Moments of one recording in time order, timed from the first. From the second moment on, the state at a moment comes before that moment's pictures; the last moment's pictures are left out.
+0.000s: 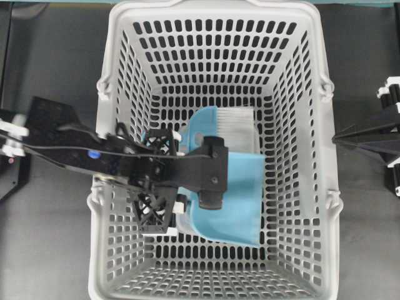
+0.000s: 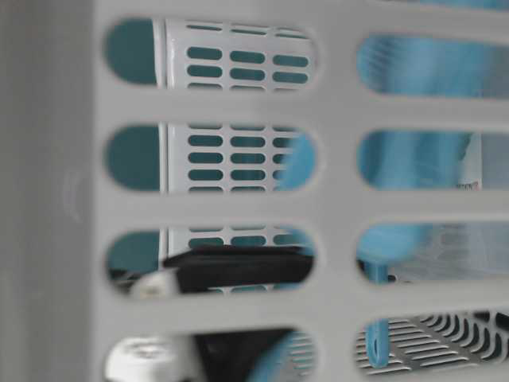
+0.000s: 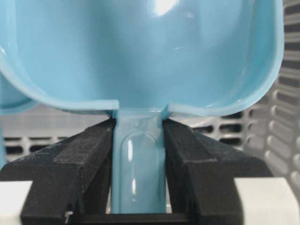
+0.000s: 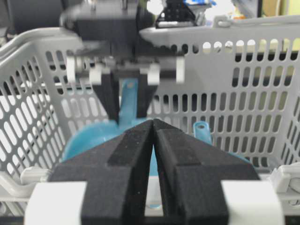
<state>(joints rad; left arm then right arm) -0.17 0.01 0.23 0.04 0.83 -0.17 0.06 -0.97 1.22 0.01 -0.19 0.05</state>
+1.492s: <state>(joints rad) -0.09 -0.21 0.13 0.04 0.85 -0.17 0.06 -0.98 1.23 0.01 -0.19 0.07</state>
